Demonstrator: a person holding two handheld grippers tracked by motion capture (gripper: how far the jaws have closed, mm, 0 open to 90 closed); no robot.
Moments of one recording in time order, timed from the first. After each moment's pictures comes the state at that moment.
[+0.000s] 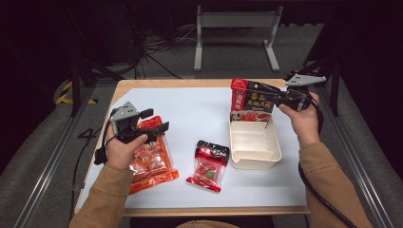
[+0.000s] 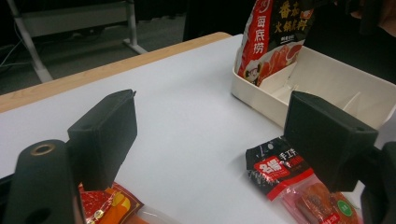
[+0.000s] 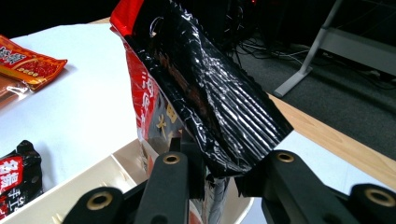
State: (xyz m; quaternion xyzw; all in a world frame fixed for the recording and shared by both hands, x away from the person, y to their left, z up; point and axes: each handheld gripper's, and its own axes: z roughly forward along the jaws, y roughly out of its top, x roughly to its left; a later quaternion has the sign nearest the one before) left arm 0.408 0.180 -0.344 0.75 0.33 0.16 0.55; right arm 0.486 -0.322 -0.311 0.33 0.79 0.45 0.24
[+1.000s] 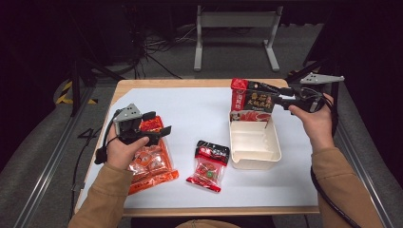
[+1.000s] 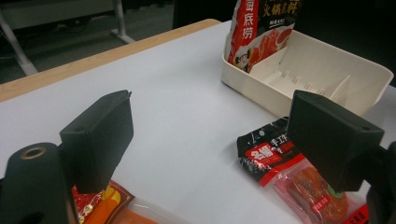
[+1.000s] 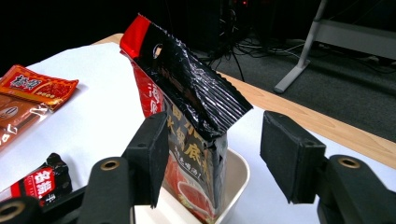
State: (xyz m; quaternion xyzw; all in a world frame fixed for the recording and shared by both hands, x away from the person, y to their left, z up) left arm 0.407 0.177 -0.346 0.77 0.32 0.14 0.53; right arm 0.462 -0.341 -0.290 0.38 0.77 0.47 0.23
